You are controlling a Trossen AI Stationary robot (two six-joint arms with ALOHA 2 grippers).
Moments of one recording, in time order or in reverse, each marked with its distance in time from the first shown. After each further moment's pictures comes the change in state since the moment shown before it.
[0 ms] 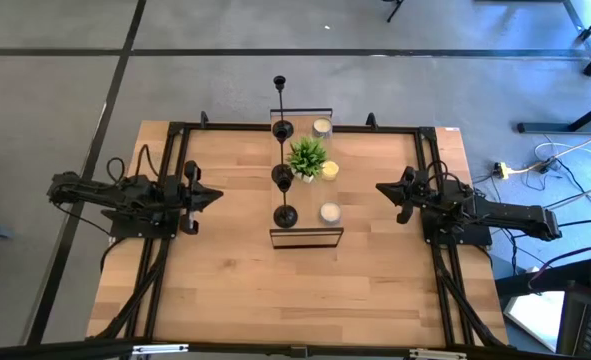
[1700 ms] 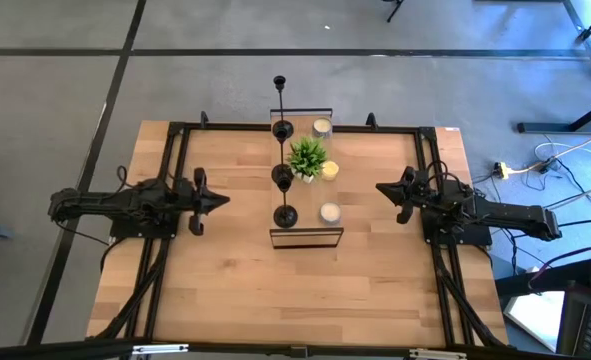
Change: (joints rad) left arm 0.184 -0.127 -0.125 -0.188 0.178 -0.132; right arm 0.000 0.000 0.000 0.001 0.000 0.000
